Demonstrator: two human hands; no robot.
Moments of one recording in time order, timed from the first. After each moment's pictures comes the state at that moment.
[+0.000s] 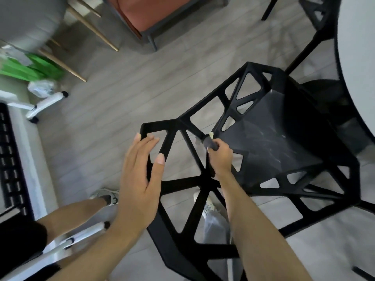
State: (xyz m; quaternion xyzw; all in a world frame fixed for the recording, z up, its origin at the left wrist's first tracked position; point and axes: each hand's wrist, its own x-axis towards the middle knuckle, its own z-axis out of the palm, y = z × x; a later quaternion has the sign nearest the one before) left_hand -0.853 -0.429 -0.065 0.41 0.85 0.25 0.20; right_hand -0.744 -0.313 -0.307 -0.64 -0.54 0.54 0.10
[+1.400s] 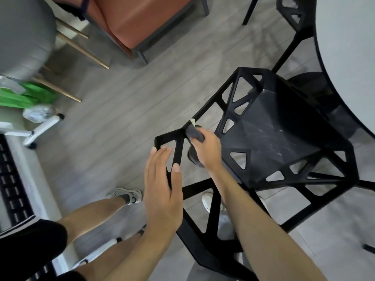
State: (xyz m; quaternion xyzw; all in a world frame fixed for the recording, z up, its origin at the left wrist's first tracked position) left_hand -0.853 -0.428 -0.061 0.40 0.85 0.25 0.23; right_hand -0.799 -0.304 -0.208 -0.58 -0.56 0.56 0.18
